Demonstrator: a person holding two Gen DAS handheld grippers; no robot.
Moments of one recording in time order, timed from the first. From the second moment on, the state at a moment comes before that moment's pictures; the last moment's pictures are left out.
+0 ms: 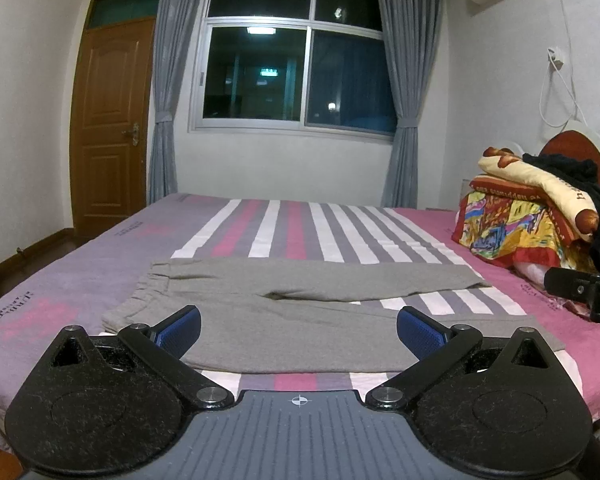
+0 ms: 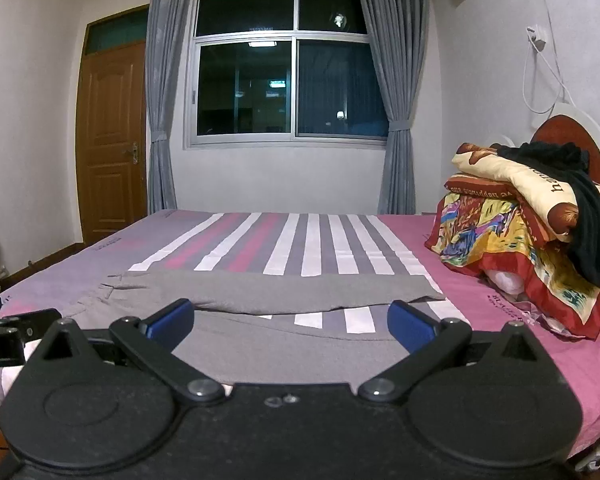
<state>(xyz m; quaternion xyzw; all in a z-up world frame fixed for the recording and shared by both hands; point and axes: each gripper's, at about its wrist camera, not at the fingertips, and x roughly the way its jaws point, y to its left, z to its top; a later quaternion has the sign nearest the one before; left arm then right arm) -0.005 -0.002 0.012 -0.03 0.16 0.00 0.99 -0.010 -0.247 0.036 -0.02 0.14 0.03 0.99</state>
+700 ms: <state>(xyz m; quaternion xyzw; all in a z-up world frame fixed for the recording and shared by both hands) -0.004 0.000 0.009 -0.03 0.16 0.00 0.99 -0.011 -0.248 0.037 -0.02 0.14 0.04 0.99</state>
